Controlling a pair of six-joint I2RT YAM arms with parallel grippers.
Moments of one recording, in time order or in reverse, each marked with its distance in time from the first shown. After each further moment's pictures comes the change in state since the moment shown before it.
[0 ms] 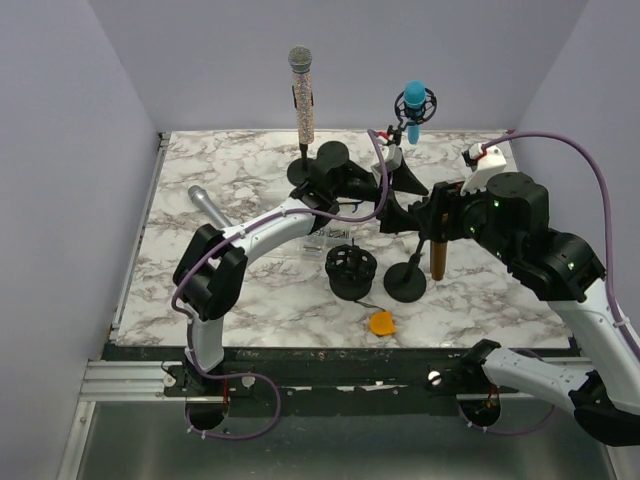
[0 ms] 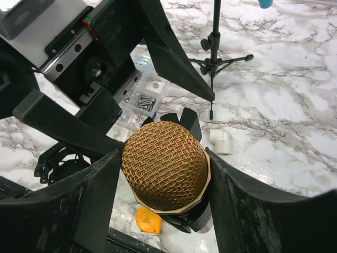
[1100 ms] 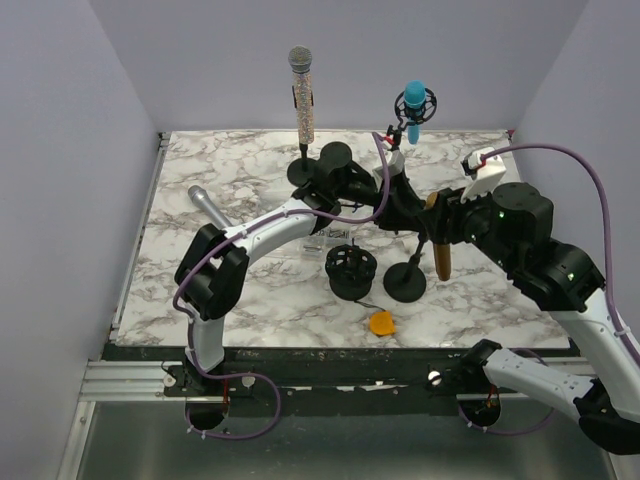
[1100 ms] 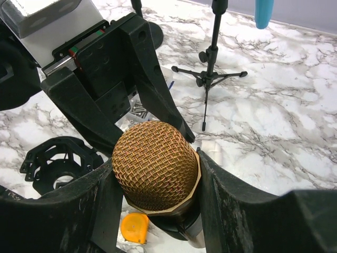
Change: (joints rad) left arm -0.011 0.037 0.024 0.008 0.109 -0.050; right arm 0.000 -0.064 -0.089 0.092 -0.002 -0.085
